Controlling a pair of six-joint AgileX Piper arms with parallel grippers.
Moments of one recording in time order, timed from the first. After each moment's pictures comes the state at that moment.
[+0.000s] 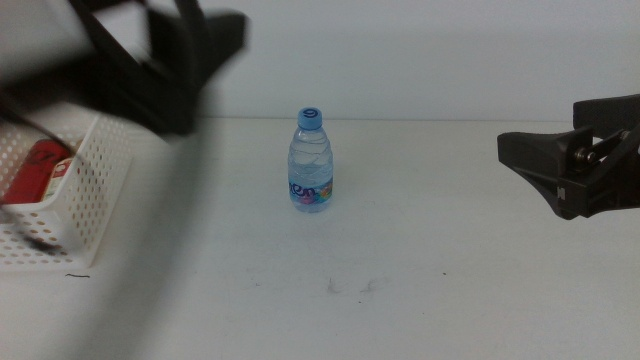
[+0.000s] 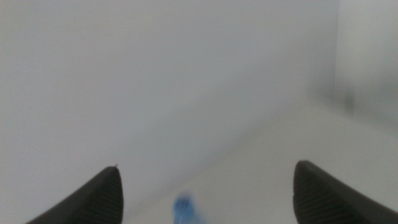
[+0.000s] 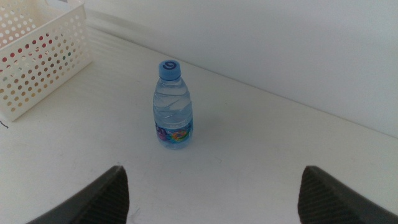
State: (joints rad) left arm -0.62 0.89 -0.97 0.03 0.32 0.12; right arm 0.58 0.91 -0.86 -0.15 0.46 0.14
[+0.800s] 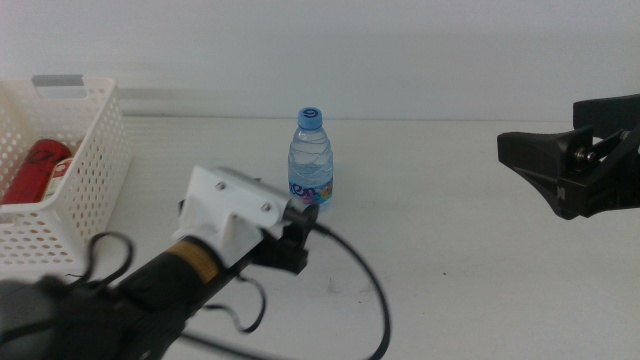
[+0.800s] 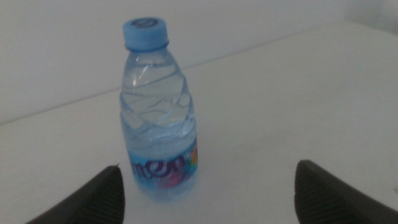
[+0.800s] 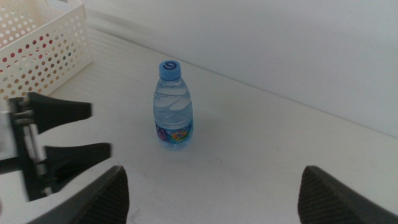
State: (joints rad) left arm -0.60 1.62 -0.48 -0.06 -0.80 0.00; right arm 0.58 0.91 -0.86 -0.15 0.45 0.14
